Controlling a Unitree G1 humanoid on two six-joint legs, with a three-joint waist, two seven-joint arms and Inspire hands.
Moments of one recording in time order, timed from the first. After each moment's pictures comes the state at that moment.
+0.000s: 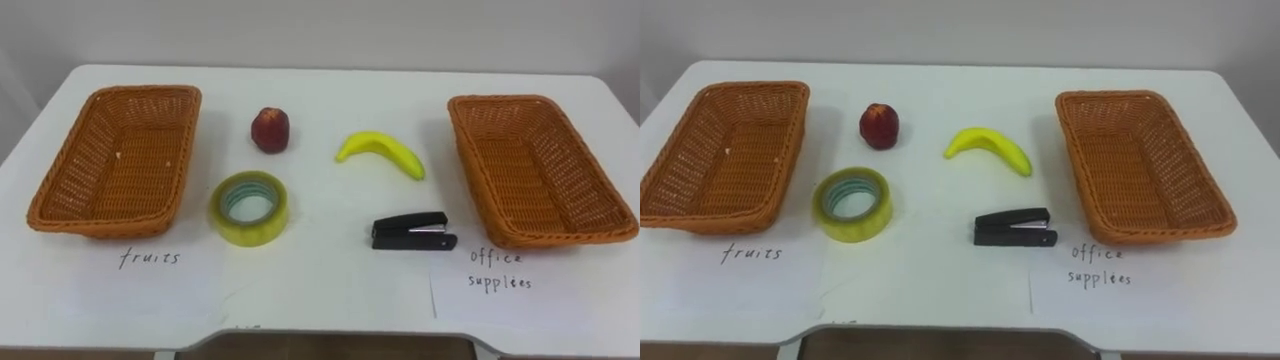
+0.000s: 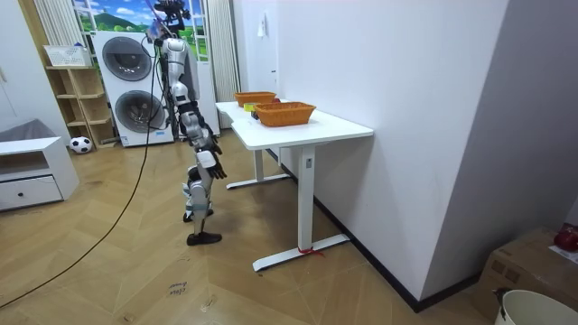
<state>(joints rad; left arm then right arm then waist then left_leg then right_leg) 0.22 0.17 0.03 1.06 -0.03 -0.06 0.17 0.20 -0.20 -0.05 1.18 0.64 -0.01 0.13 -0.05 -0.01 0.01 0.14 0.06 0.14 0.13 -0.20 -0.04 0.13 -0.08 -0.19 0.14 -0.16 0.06</state>
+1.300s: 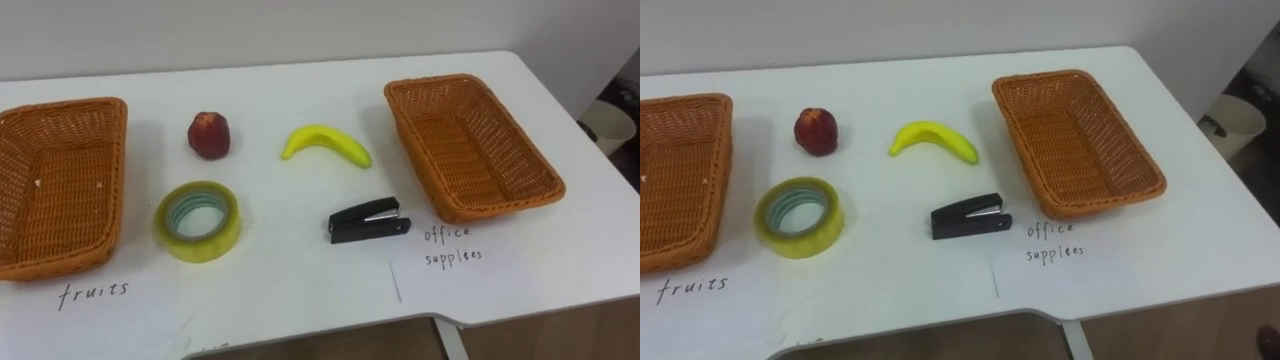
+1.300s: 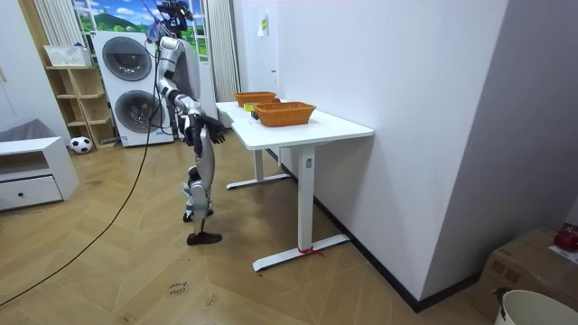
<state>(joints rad) 0.29 0.20 0.14 0.96 -0.03 -0.07 0.19 0.29 -0.24 -0.50 0.32 0.67 -0.15 -0.71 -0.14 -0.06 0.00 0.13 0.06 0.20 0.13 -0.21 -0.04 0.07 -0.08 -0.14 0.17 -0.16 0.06</state>
